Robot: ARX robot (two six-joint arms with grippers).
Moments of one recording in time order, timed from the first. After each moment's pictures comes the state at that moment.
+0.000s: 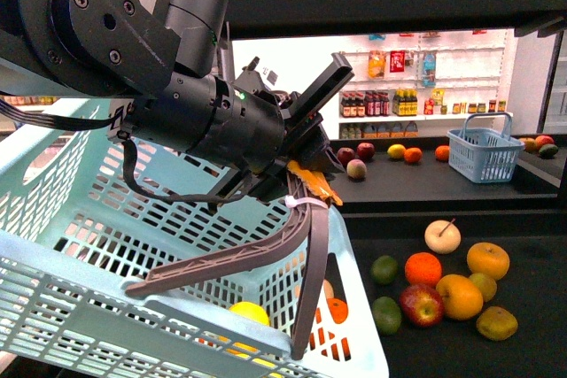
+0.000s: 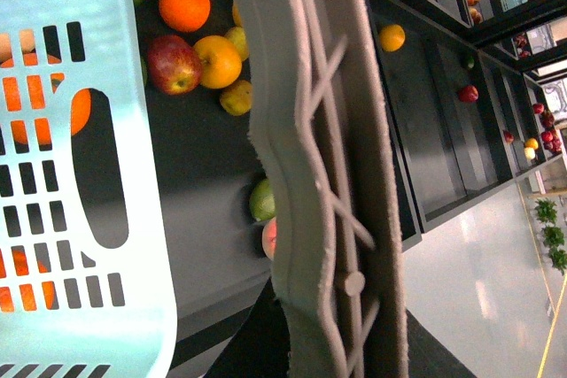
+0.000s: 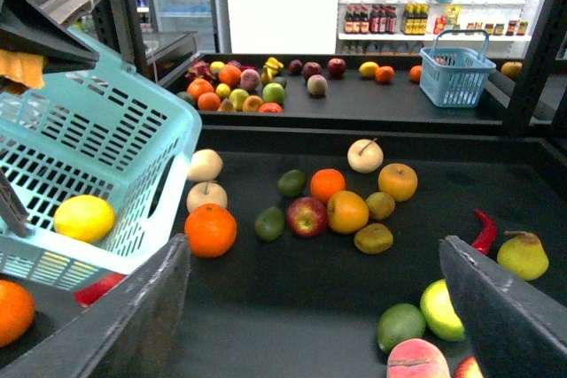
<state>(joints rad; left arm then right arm) -0.42 1.95 1.49 -0.02 0.50 -0.62 0.00 0.01 0.02 0.00 0.00 0.00</state>
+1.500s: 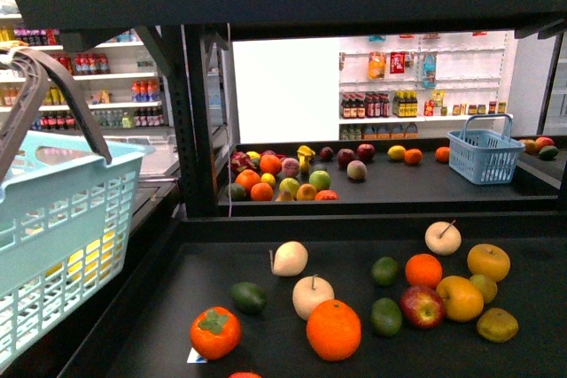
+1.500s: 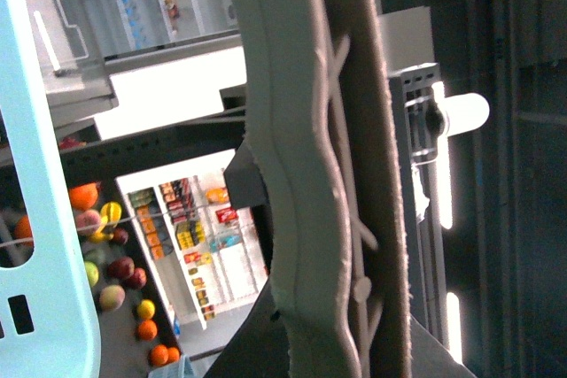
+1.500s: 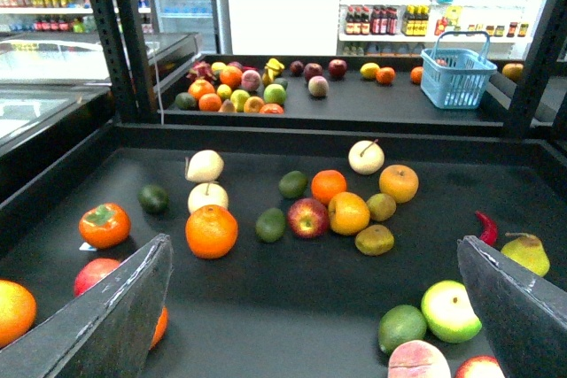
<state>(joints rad) 0.13 1.82 1.10 1.10 0.01 -1.39 0.00 0.01 0.02 0.00 0.00 0.00</state>
